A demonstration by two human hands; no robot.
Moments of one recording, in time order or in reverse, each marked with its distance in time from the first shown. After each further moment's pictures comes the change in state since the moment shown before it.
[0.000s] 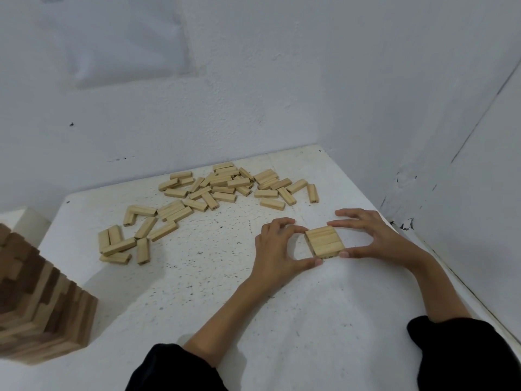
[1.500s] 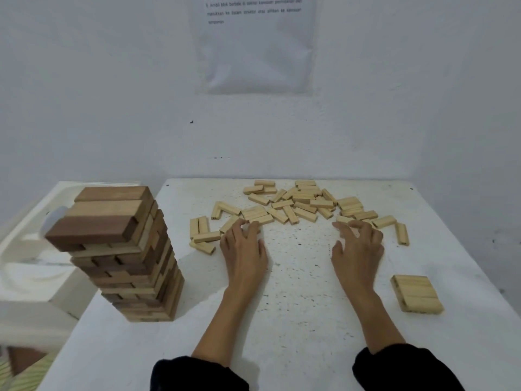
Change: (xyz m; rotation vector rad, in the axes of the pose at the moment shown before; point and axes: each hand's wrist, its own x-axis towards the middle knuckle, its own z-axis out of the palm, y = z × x) left_hand -0.027 -0.110 -0.108 0.424 0.538 -0.412; right_hand 0.110 -0.124 0.135 -0.247 0.691 0.092
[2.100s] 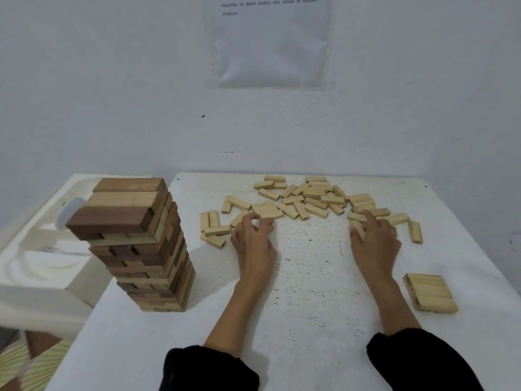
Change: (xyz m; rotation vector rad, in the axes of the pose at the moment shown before) left_hand 0.001 0.001 0.001 -0.089 0.042 -0.012; right_hand 0.023 0.012 0.001 -0.062 -0.150 0.126
